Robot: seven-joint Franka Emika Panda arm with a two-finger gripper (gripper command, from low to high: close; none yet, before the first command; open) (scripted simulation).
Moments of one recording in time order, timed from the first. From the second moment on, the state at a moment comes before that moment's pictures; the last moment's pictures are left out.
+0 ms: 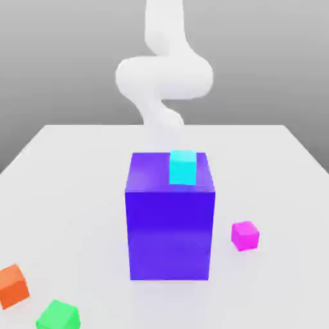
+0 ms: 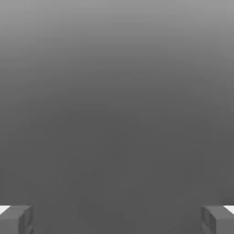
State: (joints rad) arm 0.07 -0.73 -0.01 -2.36 0.00 2.35 0.69
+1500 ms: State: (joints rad) arm 0.63 0.09 0.00 -2.93 0.01 3.02 -0.42
